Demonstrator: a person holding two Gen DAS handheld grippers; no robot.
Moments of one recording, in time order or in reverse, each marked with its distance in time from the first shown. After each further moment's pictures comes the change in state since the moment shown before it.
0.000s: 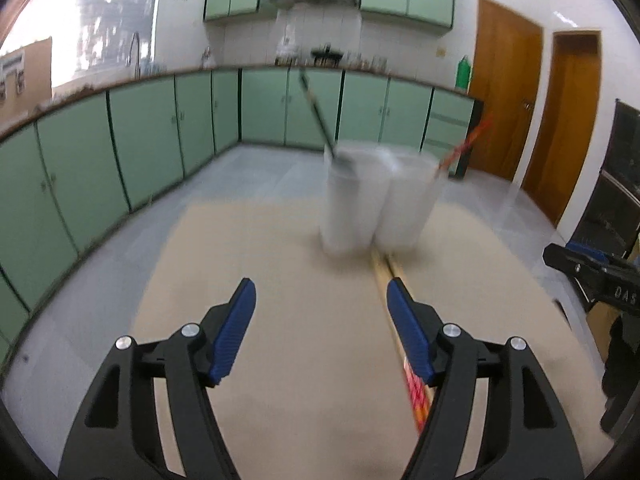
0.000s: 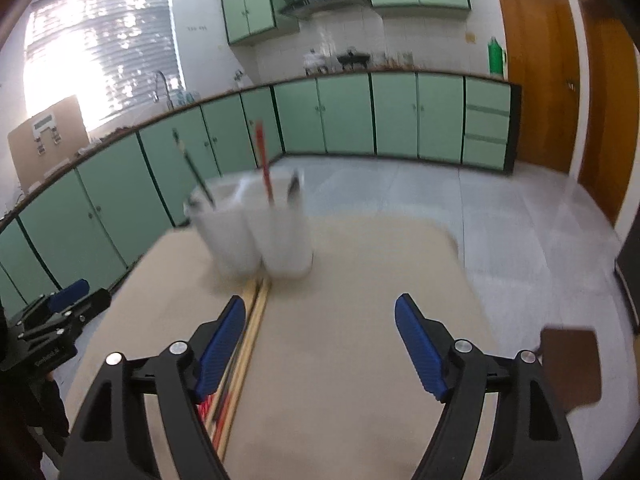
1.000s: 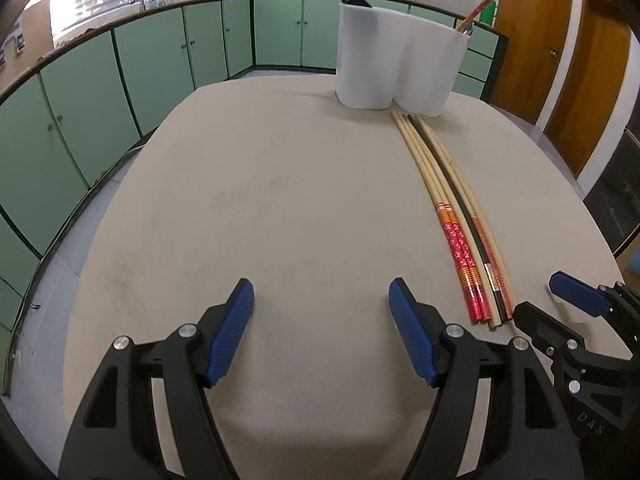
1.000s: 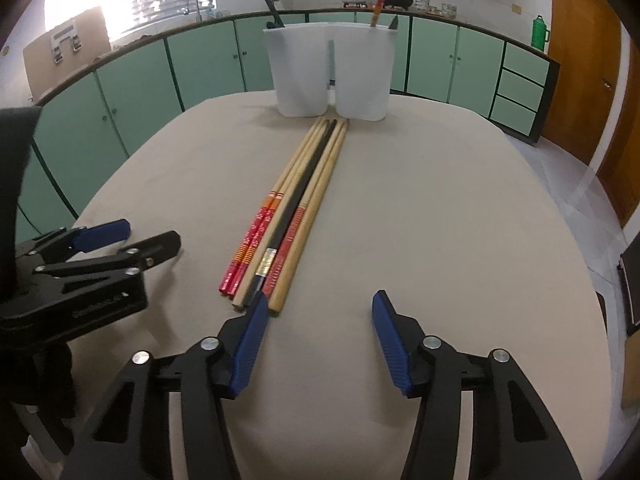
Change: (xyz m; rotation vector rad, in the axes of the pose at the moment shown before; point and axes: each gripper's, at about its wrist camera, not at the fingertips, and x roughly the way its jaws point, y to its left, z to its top) left arm 0.031 -0.004 -0.081 -0.008 0.246 0.074; right arm 0.014 0.072 -0.108 -0.154 0.207 0.024
